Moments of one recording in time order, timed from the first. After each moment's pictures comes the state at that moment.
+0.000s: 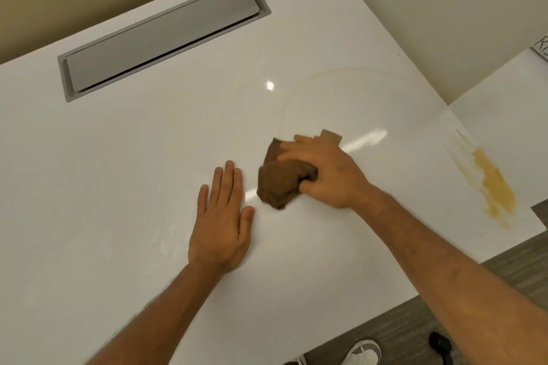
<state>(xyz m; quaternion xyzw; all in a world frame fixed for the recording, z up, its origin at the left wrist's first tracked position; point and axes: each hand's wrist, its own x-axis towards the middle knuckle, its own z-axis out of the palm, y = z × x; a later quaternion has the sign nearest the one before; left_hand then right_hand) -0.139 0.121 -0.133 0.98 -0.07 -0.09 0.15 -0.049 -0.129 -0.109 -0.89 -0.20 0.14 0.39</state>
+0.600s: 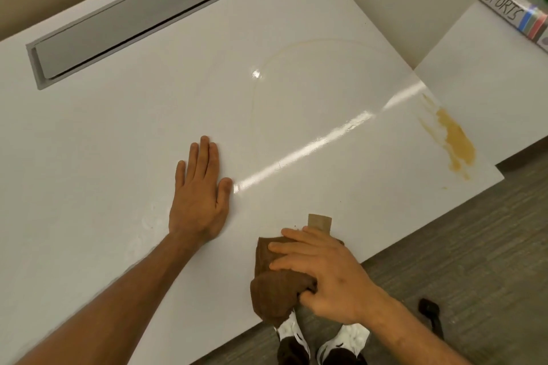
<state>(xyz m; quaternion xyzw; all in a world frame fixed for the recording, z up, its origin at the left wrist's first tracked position) -0.140 0.122 -0.136 0.98 -0.08 -0.09 0.13 -0.262 -0.141 -0.118 -0.86 -0.22 0.18 0.43</state>
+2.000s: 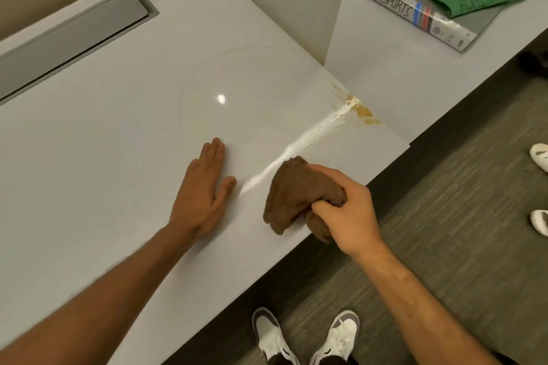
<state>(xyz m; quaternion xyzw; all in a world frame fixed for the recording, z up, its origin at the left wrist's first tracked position) -0.145 0.017 -0.128 0.95 -0.20 -0.12 0.22 -0.254 -0.240 -0.080 -0.74 0.18 -0.01 0.65</state>
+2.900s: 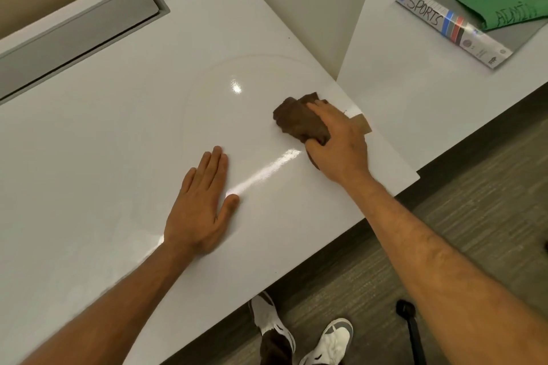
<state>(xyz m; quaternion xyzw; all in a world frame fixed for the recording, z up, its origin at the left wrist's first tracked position) -0.142 0.004 -0.133 0.97 -0.20 -0.10 0.14 -0.104 -0.294 -0.116 -0.90 0.08 -0.05 0.43</state>
